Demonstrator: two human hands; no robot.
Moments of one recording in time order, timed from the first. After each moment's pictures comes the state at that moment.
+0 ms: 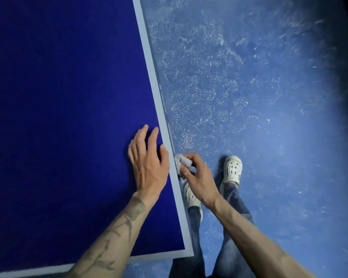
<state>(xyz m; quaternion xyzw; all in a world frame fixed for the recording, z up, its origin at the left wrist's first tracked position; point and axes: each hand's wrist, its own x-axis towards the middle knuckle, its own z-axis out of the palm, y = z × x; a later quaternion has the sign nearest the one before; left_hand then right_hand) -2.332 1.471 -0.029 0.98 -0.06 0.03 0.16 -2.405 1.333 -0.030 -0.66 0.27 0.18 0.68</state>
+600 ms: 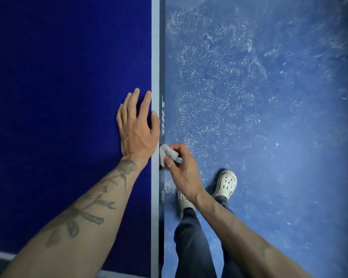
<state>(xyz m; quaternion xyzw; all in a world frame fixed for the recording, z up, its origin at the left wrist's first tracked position) -2.194 1.432 -0.036 0.99 0.01 0.03 0.11 -2.294 1.303 -0.043 -0.64 0.20 0.20 0.72</state>
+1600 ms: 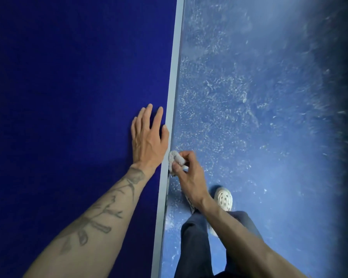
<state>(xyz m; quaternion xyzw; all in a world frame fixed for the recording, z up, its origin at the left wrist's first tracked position) -2.005 1.417 -0.025 0.99 0.01 0.01 0.13 -2.094 1.282 -0.023 -0.68 0.20 0.21 0.68</state>
